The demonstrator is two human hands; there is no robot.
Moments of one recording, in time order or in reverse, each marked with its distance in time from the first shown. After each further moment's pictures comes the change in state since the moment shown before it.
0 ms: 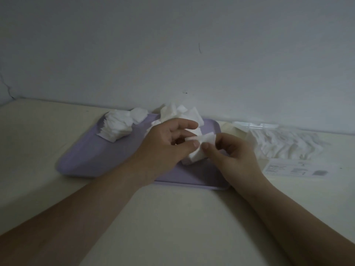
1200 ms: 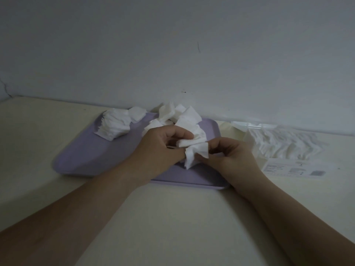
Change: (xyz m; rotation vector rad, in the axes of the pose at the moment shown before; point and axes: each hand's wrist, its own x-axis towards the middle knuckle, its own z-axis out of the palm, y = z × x) left_hand 0.002 -0.015 -0.004 0.032 0.005 -0.026; right_hand 0.001 0.008 -0.006 0.083 -0.079 0.077
